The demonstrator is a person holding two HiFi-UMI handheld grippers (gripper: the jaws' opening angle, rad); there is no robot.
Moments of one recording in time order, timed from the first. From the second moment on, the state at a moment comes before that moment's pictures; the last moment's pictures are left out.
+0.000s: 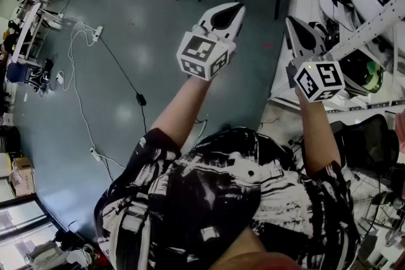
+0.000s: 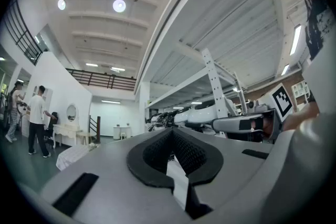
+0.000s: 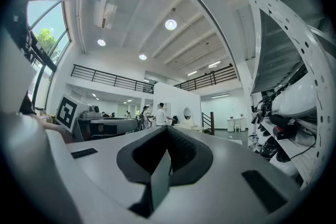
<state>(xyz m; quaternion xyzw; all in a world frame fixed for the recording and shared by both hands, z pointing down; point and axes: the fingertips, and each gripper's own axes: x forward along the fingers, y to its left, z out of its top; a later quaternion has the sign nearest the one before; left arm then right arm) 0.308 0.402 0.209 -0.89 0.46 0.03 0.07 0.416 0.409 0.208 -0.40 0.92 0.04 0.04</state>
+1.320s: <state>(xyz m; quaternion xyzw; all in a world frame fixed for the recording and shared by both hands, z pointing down) 0.218 0.375 0.172 -0.85 0.52 0.07 0.09 0.401 0.401 0.217 -0.39 0.92 0.02 0.04</state>
